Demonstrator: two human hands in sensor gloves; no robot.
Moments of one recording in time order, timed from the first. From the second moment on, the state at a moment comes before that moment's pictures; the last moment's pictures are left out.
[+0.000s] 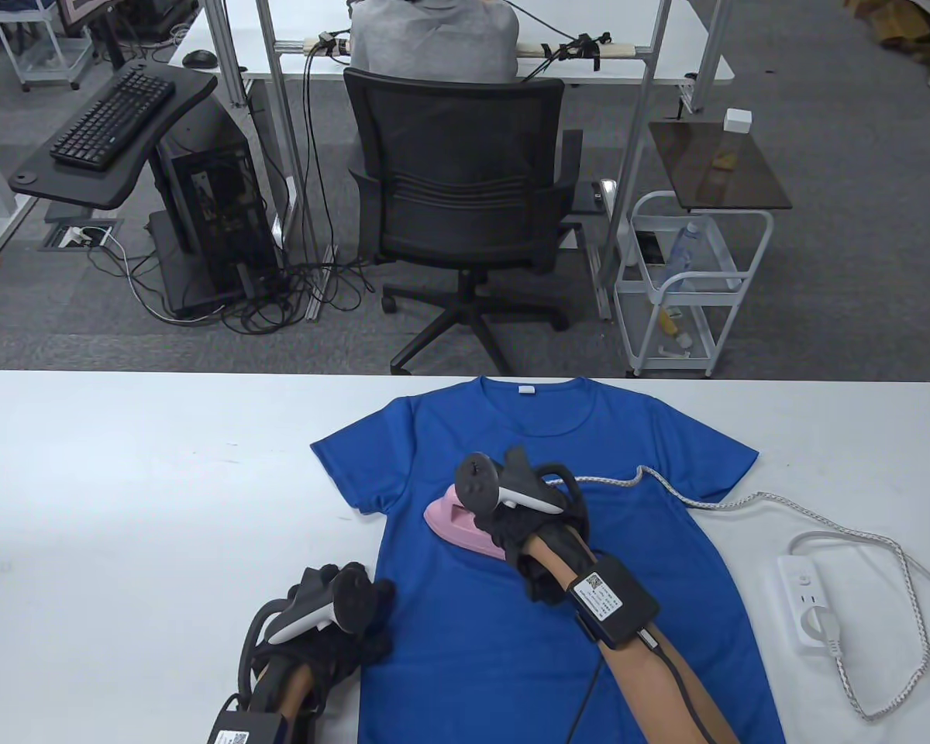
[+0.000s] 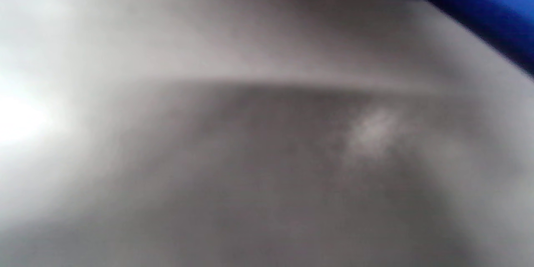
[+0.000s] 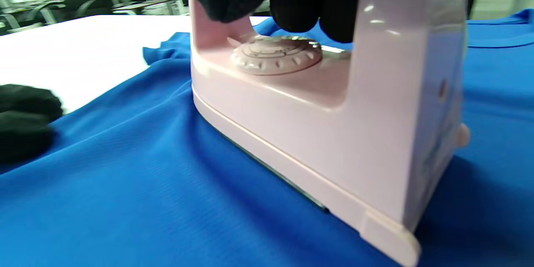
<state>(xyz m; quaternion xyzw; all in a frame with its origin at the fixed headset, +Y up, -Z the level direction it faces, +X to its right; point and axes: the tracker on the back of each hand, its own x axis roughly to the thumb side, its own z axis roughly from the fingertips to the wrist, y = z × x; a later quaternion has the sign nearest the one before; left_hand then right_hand) -0.191 -0.812 -0.347 -0.31 -0.11 0.04 0.95 0.033 -0.720 -0.457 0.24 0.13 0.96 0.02</state>
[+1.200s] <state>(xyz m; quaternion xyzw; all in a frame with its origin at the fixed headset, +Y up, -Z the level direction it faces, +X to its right) -0.191 -0.812 -0.347 -0.31 -0.11 0.04 0.94 -0.011 -0.727 -0.516 0.21 0.09 0.97 0.09</state>
